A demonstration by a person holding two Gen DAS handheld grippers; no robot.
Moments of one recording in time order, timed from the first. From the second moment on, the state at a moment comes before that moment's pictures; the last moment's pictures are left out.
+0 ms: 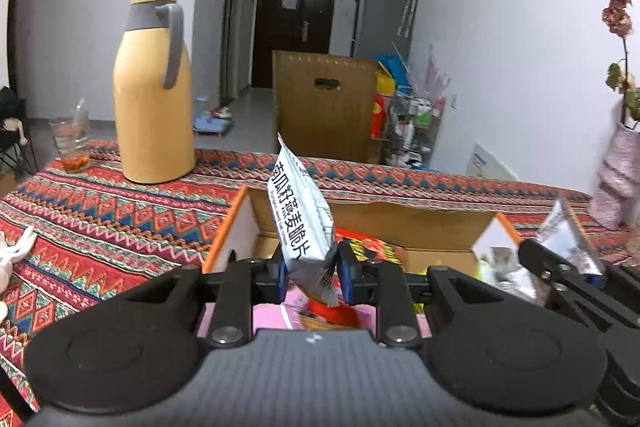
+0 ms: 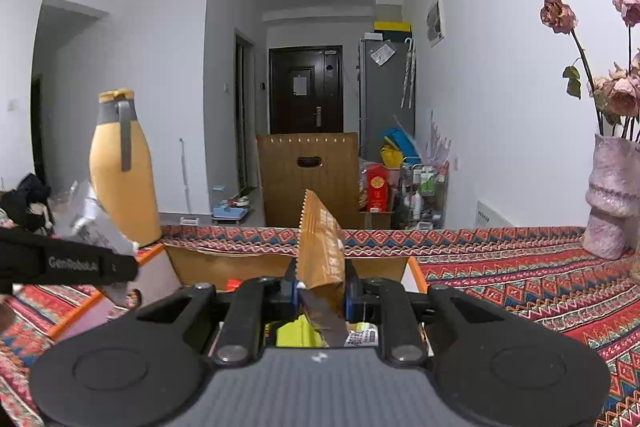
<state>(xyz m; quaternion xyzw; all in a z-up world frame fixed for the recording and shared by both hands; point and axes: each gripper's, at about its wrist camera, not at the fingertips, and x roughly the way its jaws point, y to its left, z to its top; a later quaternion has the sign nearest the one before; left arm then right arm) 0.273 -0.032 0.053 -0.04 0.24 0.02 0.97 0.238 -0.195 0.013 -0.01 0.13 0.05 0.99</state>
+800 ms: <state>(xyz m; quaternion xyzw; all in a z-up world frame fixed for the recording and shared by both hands) 0.273 -0.022 0.039 -0.05 0.23 0.04 0.97 0.241 -0.201 -0.008 0.00 0.13 0.04 0.99</state>
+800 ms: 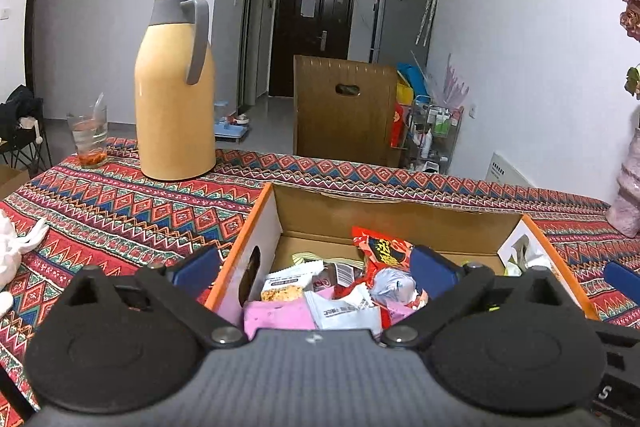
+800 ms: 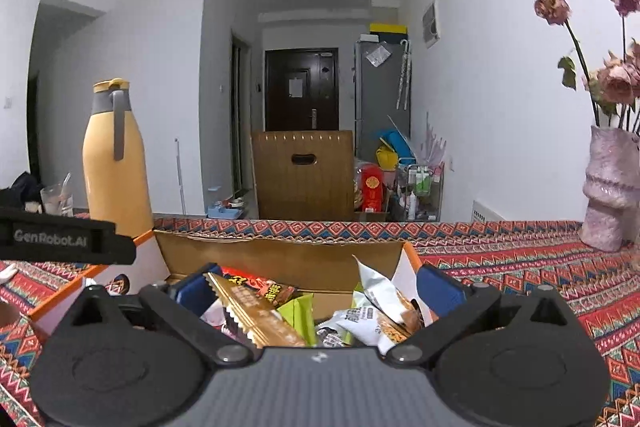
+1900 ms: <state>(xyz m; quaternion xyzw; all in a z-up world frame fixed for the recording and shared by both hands) 0.187 -0.012 0.097 -0.02 0.16 0.00 0.99 0.173 -0.216 0.040 0.00 0.10 0.04 0.99</state>
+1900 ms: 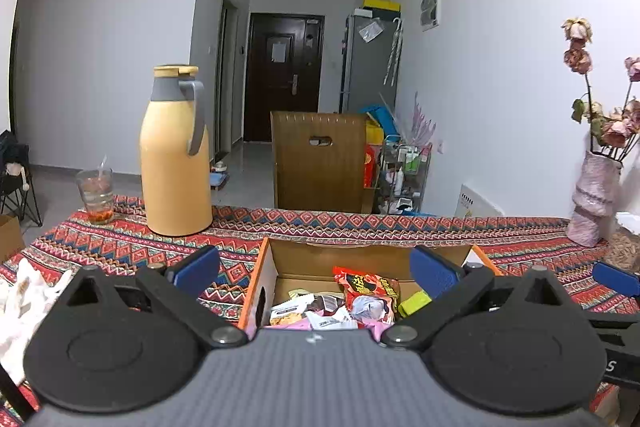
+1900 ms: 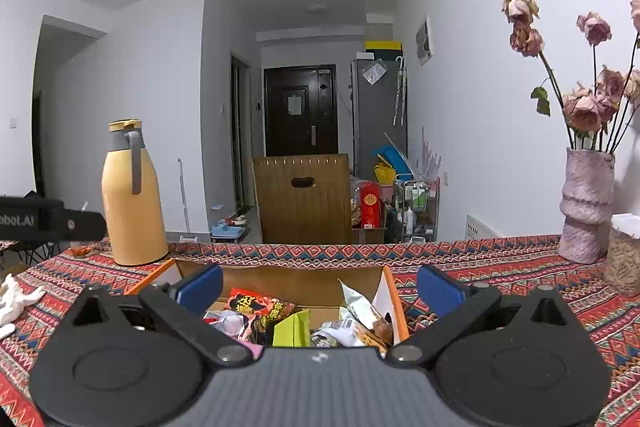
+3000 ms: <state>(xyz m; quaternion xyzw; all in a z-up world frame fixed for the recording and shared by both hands) 0.087 0.038 0.014 -0.01 0.26 -0.02 0.97 0.056 -0.225 -0.012 0.02 0.19 0.05 0.98</state>
